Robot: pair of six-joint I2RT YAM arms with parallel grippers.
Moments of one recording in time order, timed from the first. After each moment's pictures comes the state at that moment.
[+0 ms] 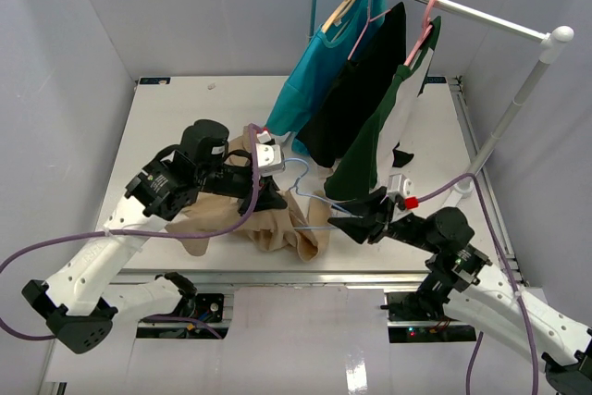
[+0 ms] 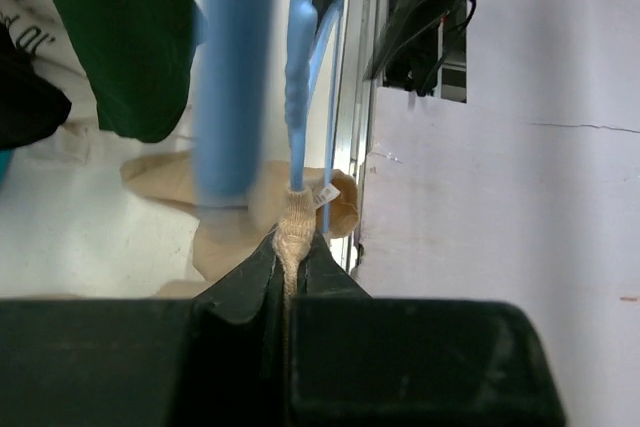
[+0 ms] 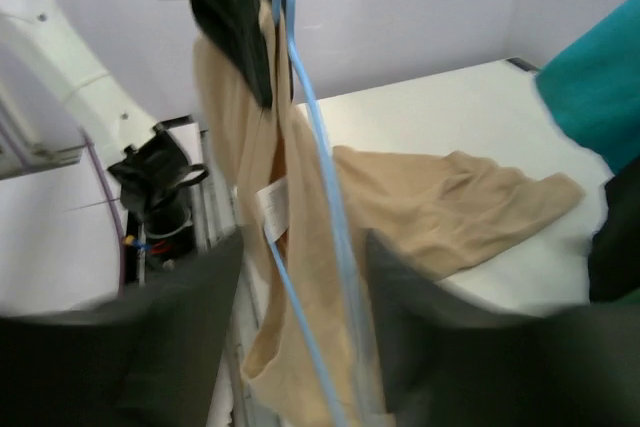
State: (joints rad) left arm -0.70 1.07 1.32 -0.81 0.73 0.31; right arm 0.87 0.48 0.41 0.30 -0.45 0.16
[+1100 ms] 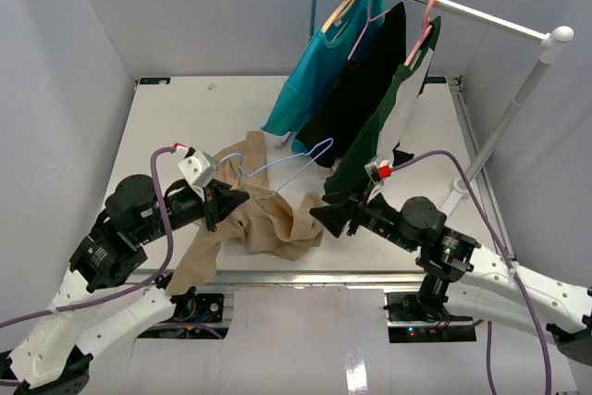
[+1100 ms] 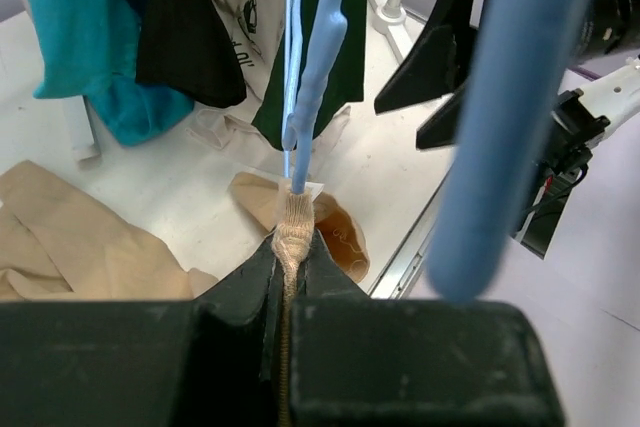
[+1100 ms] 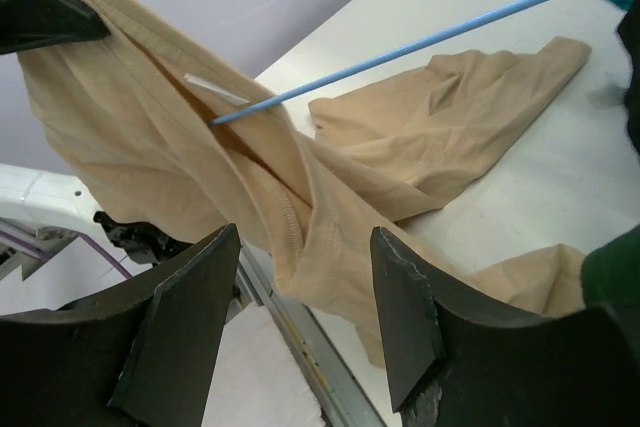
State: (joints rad) left arm -0.70 0.61 1.07 -0.61 0.28 -0.07; right arm 1.07 0.68 0.59 0.10 0.04 0.42
